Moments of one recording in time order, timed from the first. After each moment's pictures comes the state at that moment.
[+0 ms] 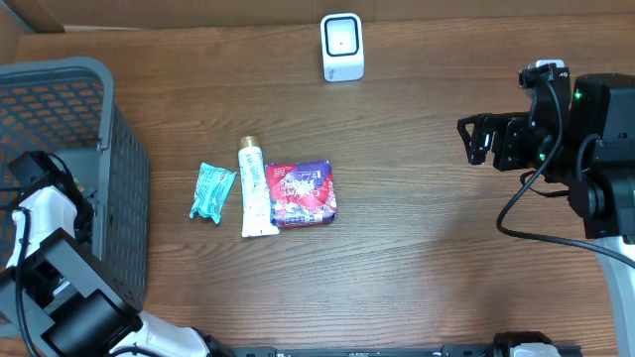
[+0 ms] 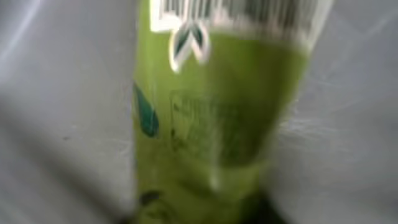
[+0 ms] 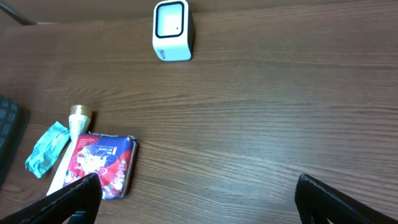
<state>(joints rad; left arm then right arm) 0.72 1.81 1.16 -0.63 -0.13 -0.09 0.04 1.21 1.40 -0.96 -0.30 0.07</state>
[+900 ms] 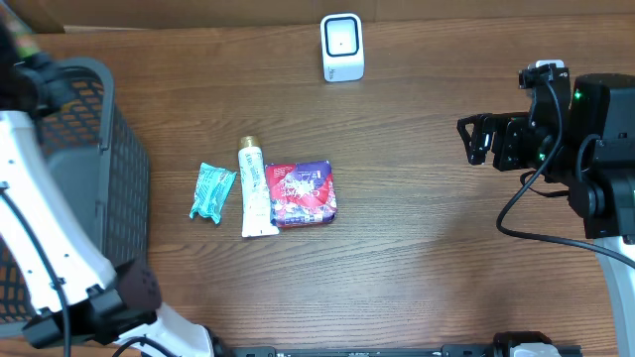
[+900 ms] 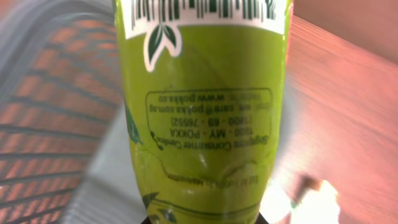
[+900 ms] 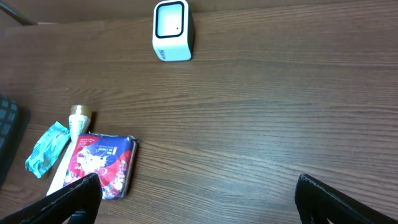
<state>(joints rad) 0.39 1.83 2.39 -1.52 -0.08 -0.09 0.04 1.21 1.40 -0.96 -0.30 0.07</state>
